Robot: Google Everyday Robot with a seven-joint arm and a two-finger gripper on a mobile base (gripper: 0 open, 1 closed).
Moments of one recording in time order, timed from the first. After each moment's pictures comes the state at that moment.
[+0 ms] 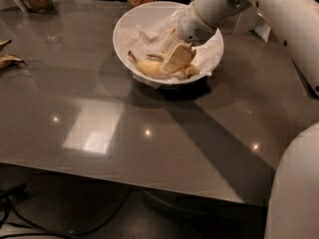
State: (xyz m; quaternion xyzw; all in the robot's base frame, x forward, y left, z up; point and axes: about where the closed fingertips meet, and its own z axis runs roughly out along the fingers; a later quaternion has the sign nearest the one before) arm 0.654 -0.023 0.887 -0.68 0.67 0.16 0.27
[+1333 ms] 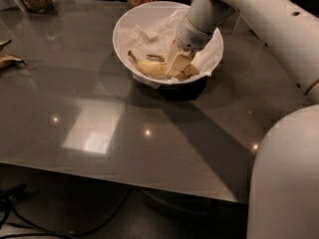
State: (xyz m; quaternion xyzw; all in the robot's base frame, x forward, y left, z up) arm 0.666 -0.039 0.850 -0.71 0.67 0.11 0.20
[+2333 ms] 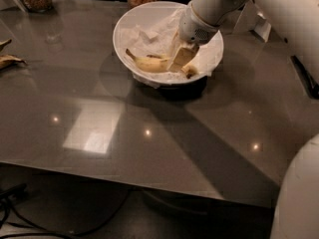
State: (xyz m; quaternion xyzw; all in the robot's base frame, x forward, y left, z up) arm 0.646 -0.039 0.887 -0.70 0.67 0.10 0.23
